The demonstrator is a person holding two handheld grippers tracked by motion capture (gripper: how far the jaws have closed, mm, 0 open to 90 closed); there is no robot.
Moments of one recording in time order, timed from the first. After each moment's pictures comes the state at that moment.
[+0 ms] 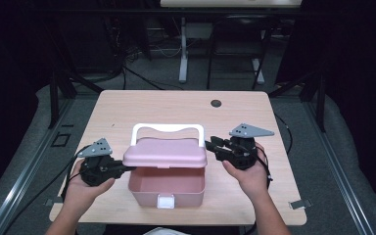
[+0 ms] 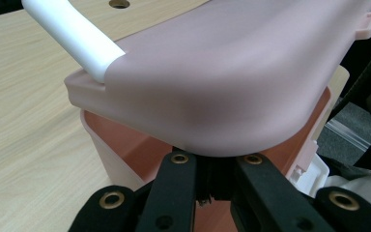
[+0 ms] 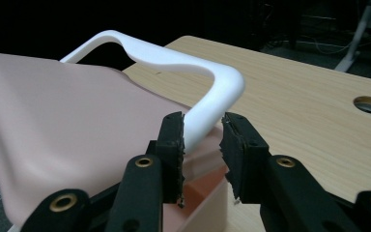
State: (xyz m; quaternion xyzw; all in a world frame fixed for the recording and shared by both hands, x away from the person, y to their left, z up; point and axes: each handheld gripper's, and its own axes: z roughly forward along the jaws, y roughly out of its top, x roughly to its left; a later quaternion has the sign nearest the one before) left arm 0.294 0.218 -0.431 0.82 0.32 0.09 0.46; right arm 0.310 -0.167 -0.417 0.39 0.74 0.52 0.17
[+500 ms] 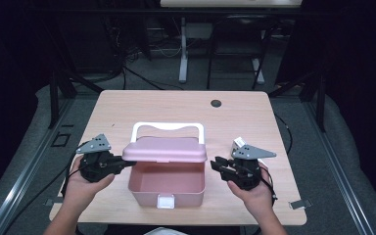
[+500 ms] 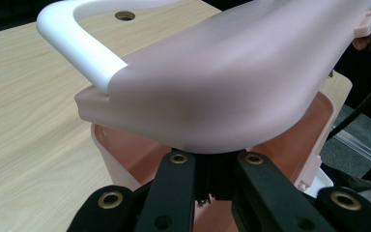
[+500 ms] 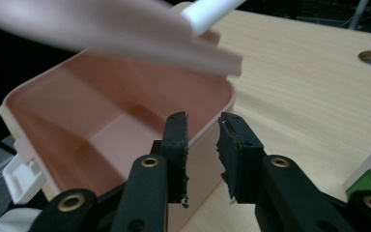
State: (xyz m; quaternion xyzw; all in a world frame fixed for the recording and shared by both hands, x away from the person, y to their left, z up) left arm 0.299 0.218 -0.424 0.81 0.32 0.10 0.47; right arm 0.279 -0.176 -0.458 0.40 0.76 0.49 0.15
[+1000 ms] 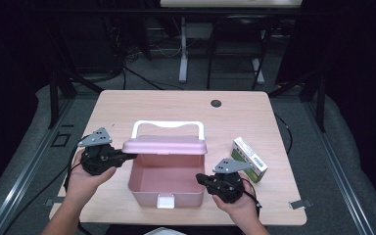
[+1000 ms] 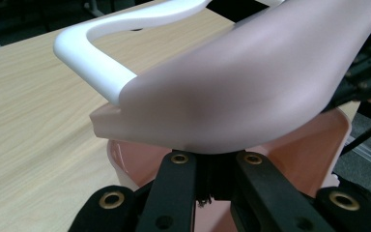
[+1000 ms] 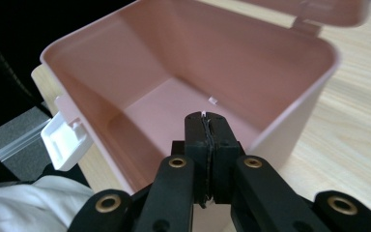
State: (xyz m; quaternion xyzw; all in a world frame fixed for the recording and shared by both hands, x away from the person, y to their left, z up) left arm 0.314 0.216 -0.417 0.81 0.32 0.11 0.48; right arm 0.265 -0.137 -0.483 0.36 0.79 0.48 0.11
